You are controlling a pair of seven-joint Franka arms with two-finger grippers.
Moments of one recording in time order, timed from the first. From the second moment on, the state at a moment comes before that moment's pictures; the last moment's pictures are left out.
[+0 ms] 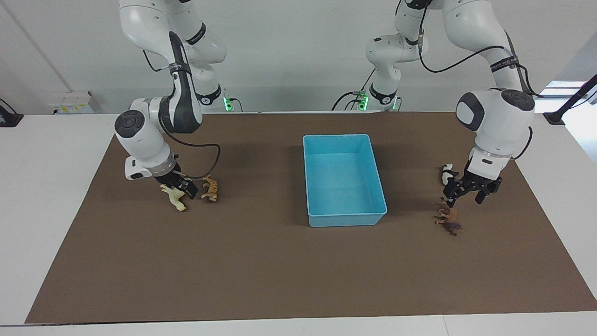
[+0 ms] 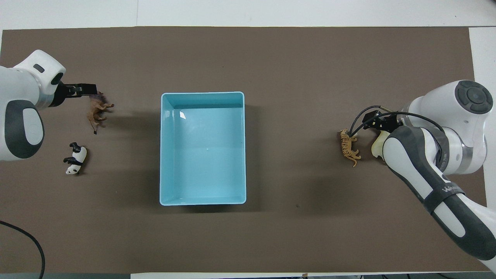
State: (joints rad) left arm 0.06 0.25 -0.04 -1.91 0.06 2.45 0.01; right arm -0.16 0.18 0.16 -2.12 0.01 2.24 0.52
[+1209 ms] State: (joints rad) left arm 0.08 0.44 -0.04 -1.86 0.09 2.52 0.02; right arm -0.21 0.15 0.16 -2.25 0.01 2.37 0.44
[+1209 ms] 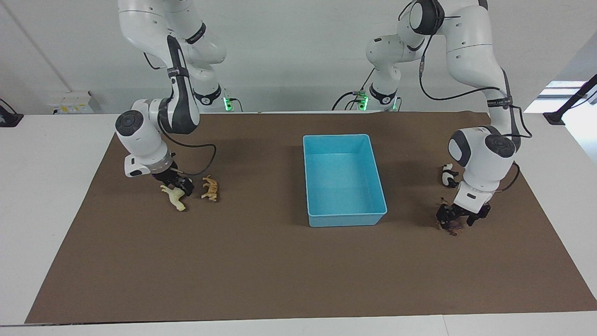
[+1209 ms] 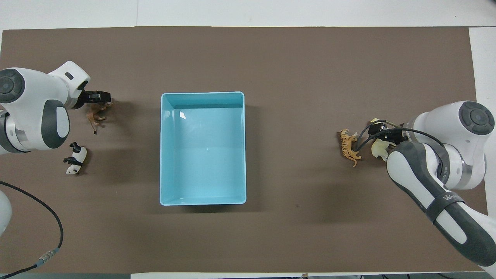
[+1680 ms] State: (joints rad) left arm 0.08 0.44 -0.05 -1.86 0.01 2.48 0.02; right arm -0.20 0.15 0.16 -2.26 0.00 2.40 0.44
